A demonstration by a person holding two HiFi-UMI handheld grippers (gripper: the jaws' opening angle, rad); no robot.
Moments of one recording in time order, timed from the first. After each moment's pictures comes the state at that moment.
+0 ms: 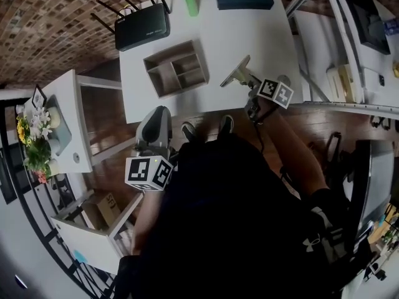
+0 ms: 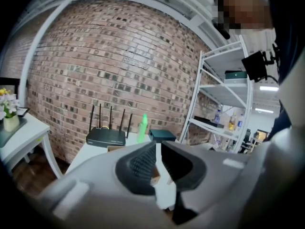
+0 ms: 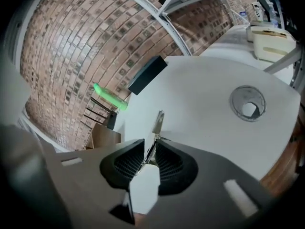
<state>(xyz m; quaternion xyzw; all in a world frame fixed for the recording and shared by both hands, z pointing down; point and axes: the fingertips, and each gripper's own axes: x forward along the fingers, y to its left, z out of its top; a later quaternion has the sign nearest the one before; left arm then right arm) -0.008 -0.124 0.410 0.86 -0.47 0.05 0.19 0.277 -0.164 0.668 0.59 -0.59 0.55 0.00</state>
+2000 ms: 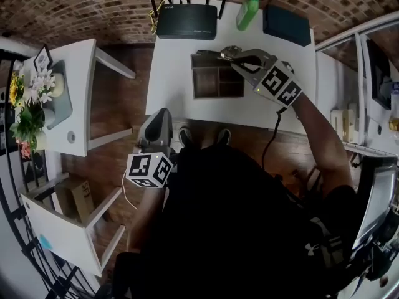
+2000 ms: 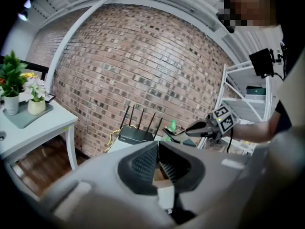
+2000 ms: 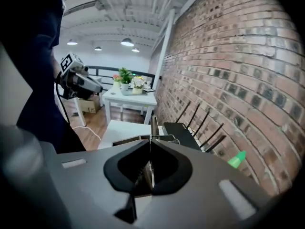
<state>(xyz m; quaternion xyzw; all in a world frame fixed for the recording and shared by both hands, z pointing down) -0.149 -0.137 0.443 0.80 -0.55 -0.01 0.24 0.020 -0.256 0.459 0.17 -0.92 -0.06 0.36</state>
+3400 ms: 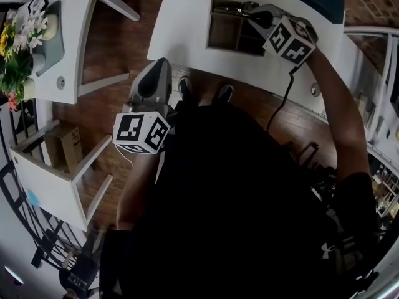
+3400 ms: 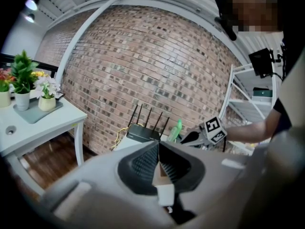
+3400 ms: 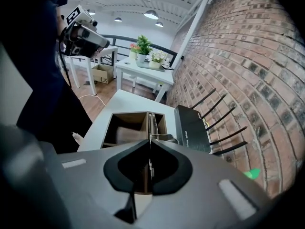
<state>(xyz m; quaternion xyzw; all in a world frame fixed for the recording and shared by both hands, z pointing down) -0.179 -0.129 0.450 0.77 -0.58 -0.01 0.25 -0.003 -0.267 0.536 0.08 -0.84 -0.15 0.51</state>
